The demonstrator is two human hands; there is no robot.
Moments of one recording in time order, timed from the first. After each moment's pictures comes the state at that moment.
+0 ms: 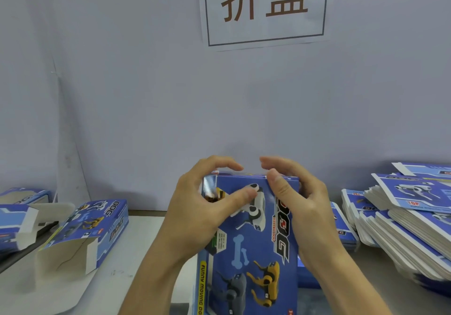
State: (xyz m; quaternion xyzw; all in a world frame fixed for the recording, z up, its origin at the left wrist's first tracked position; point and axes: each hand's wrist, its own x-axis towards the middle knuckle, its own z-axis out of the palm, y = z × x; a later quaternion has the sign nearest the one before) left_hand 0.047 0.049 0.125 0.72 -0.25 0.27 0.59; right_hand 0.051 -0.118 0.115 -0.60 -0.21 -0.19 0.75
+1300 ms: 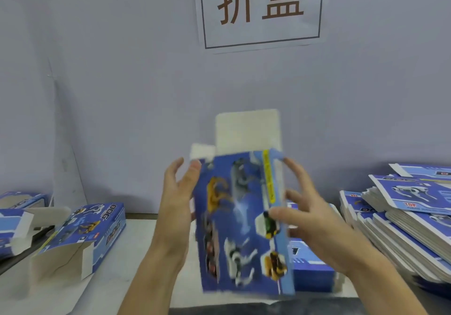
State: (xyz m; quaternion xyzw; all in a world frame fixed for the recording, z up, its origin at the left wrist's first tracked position) left_hand 0.072 0.057 0.105 0.60 -0.08 0.20 0.77; right_hand 0.074 -0.159 0.100 -0.69 -0.23 0.01 0.69
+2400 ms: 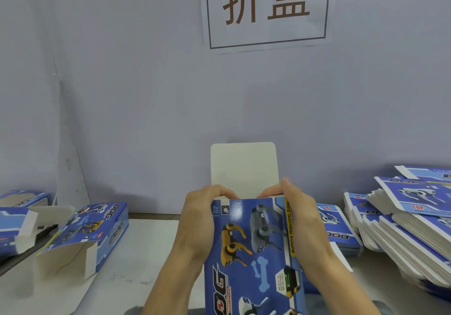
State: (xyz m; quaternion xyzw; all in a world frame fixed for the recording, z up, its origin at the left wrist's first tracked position) left_hand 0.068 0.043 0.100 0.67 -0.11 0.17 0.71; right_hand 0.074 -0.117 0.089 -0.67 -0.17 -0.15 0.71
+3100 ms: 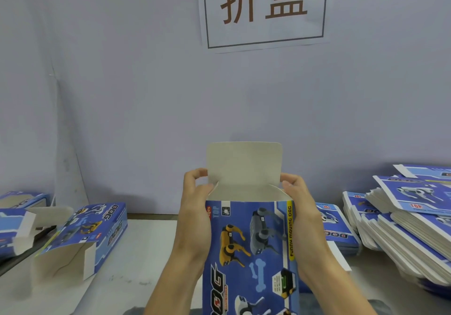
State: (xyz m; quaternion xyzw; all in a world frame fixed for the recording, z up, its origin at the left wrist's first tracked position) left_hand 0.064 0.040 0.100 0.59 -0.11 0.17 0.78; right_hand 0.076 -0.114 0.090 -0.60 -0.10 -0.15 0.78
